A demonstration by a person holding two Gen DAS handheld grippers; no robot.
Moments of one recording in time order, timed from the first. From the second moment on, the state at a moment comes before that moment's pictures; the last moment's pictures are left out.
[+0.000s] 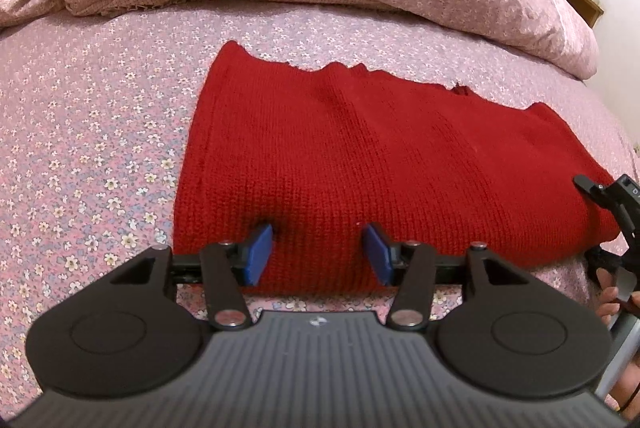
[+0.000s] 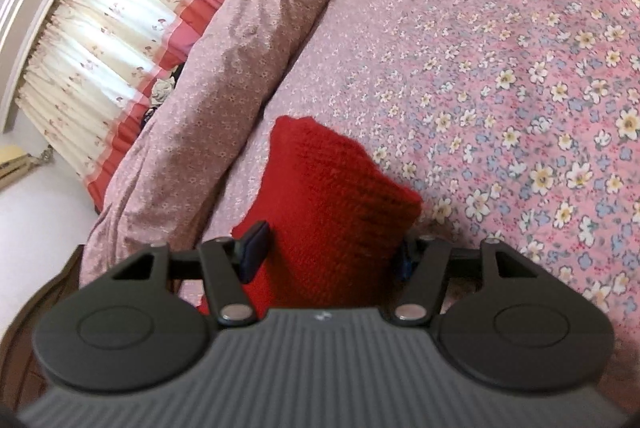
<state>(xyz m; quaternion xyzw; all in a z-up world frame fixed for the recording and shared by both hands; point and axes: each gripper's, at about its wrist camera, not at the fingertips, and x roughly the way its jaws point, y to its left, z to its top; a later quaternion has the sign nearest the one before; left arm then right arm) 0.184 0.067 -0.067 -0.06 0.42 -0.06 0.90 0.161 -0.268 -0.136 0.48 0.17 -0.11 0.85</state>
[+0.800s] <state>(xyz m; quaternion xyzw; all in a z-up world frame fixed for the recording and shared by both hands) 0.184 0.066 -0.067 -0.06 0.42 -0.06 0.90 0.161 -0.288 -0.141 0.52 0.17 -0.10 0.83</state>
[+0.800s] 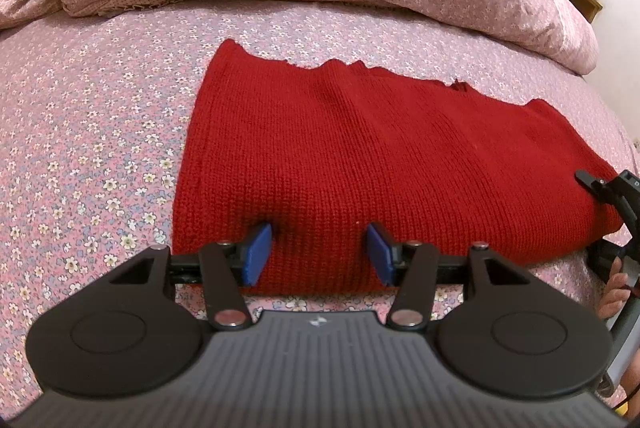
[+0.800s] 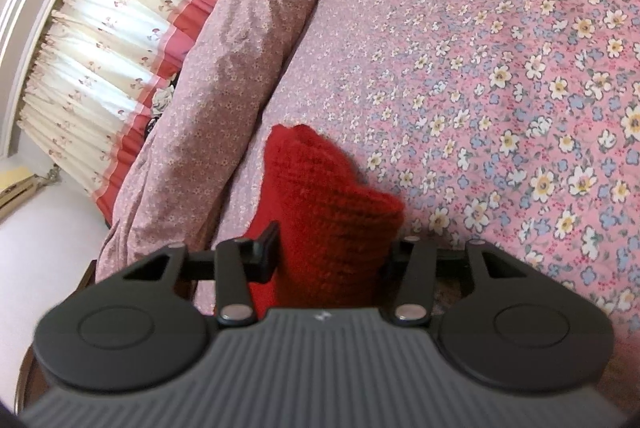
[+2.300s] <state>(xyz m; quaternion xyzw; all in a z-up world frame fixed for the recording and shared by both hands) 0.154 0.150 -0.053 -0.11 0.42 -0.02 0.90 0.187 -0.218 -0.014 0.25 0.14 0.02 0.96</state>
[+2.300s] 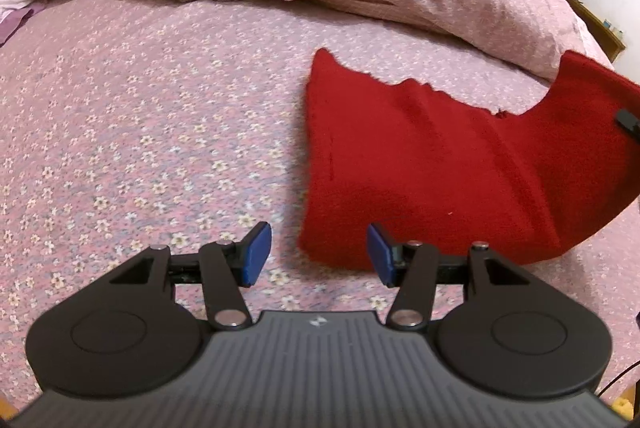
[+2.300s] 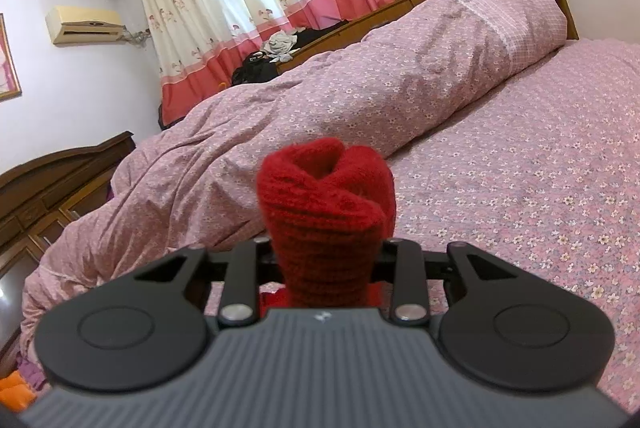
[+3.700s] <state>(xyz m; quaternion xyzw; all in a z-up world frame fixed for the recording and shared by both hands) 0.199 0.192 -0.050 -0.28 0.37 -0.09 0.88 0.175 -0.031 -0.037 -0.08 0.18 0.15 0.97</state>
